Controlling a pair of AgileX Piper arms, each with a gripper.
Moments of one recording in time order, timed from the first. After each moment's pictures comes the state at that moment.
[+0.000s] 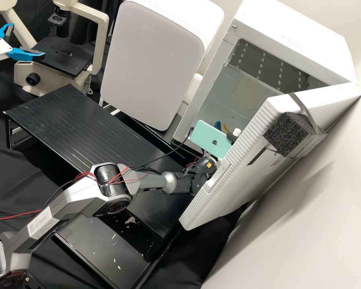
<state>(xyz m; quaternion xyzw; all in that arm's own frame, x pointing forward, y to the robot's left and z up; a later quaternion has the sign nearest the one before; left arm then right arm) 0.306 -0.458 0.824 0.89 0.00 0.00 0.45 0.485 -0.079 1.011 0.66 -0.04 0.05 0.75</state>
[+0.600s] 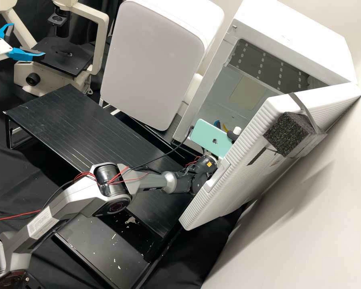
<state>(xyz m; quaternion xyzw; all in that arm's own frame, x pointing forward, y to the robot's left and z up) 0.306 -0.458 0.824 0.89 0.00 0.00 0.45 0.483 -0.079 1.013 0.66 -0.04 0.06 0.75</state>
